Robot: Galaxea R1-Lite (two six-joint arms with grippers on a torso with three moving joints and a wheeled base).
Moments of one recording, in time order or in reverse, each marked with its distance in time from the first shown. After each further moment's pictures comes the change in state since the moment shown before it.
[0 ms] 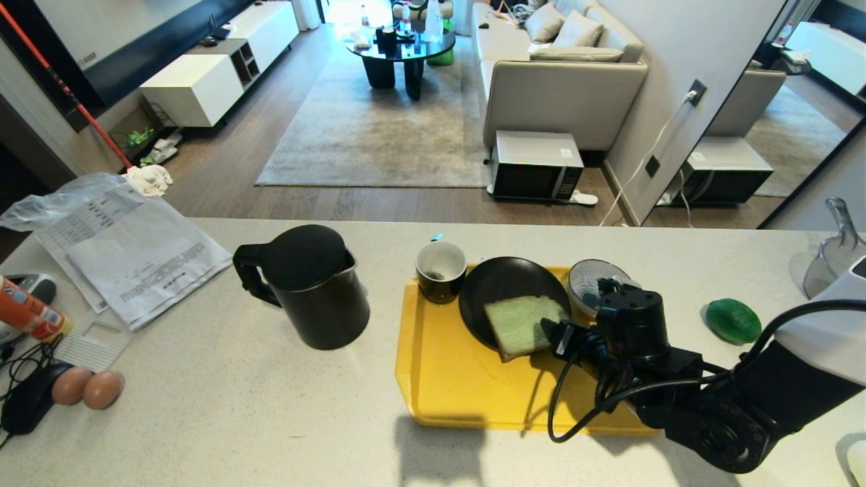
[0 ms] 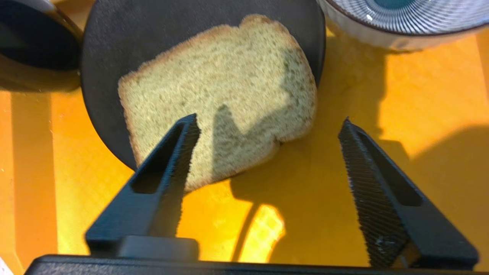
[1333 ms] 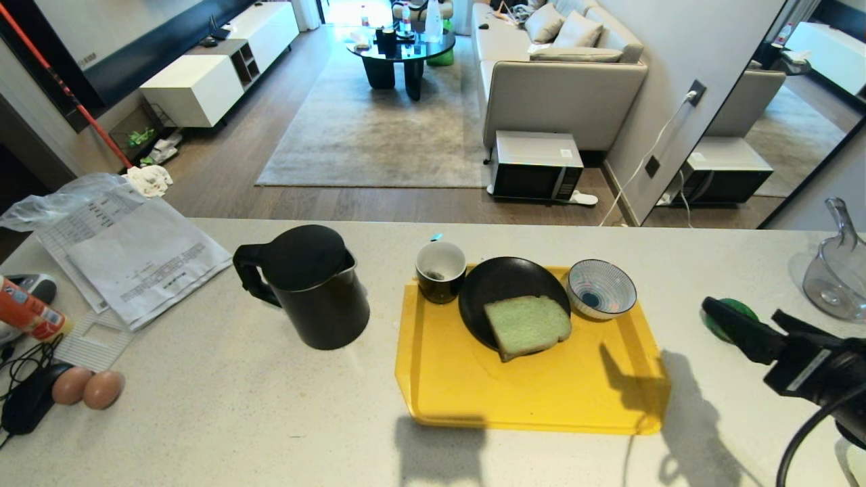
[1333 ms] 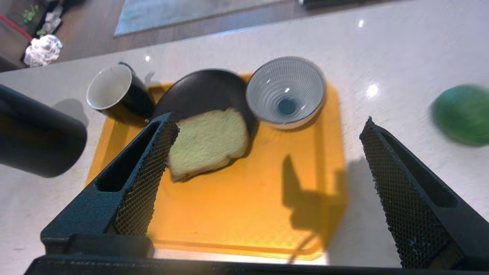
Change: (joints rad) left arm 0.000 0.000 0.000 0.000 0.000 0.000; right arm -0.183 -0.853 0.462 -0.003 0.170 -0.283
